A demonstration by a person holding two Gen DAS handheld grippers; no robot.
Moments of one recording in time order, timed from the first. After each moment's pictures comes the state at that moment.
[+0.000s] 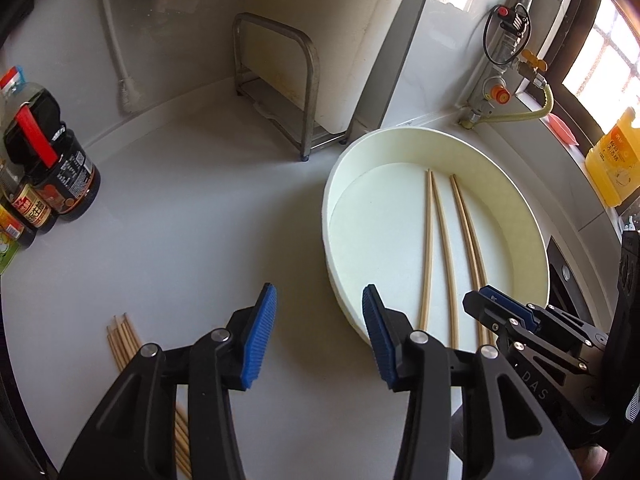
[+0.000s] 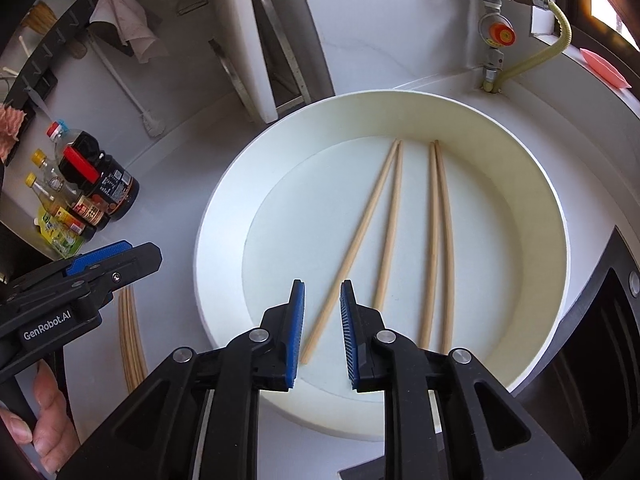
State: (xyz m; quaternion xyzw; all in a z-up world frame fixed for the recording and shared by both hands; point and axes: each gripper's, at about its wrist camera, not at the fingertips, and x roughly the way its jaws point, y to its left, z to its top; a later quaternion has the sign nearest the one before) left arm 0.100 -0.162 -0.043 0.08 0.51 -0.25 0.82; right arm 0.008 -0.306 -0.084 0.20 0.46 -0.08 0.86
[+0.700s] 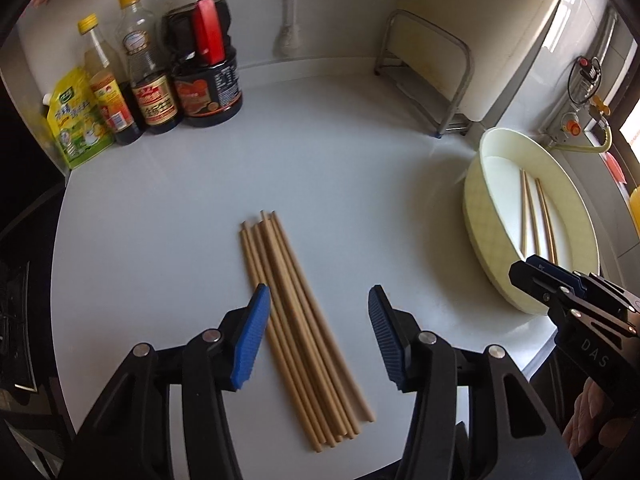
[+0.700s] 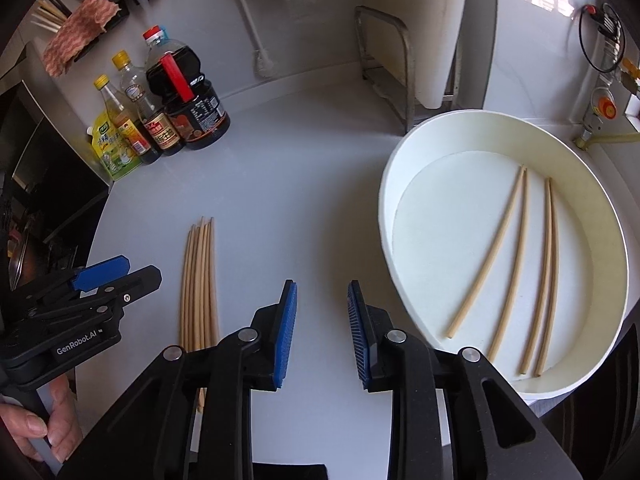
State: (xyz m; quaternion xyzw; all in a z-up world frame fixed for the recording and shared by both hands) left arm 0.065 -0.004 -0.056 0.03 0.52 -0.12 0.84; right arm 0.022 -0.181 -0.069 0.10 0.49 0.03 0.87
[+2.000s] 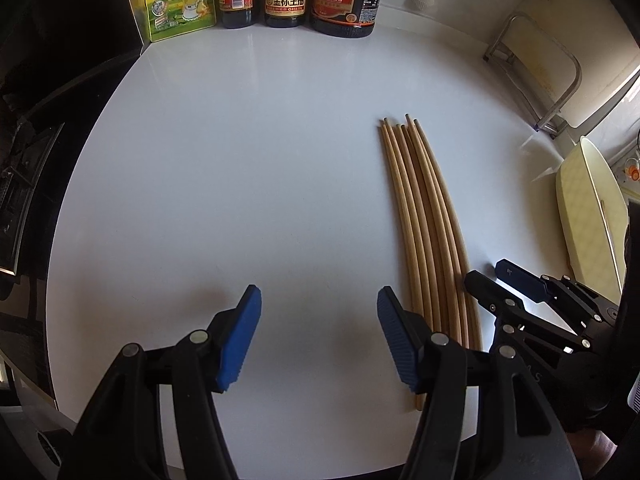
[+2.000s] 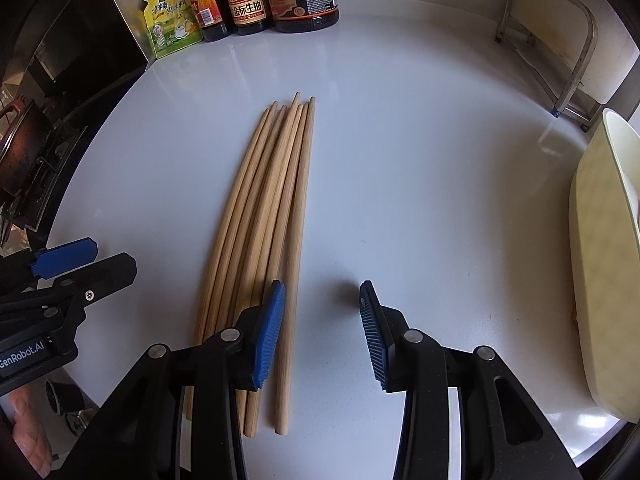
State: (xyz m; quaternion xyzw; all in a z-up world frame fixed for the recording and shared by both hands) left arm 0.026 0.090 -0.130 -0.05 0.57 -0.01 0.82; right arm 0.042 -0.062 -0.168 -0.02 0.54 0.13 0.83
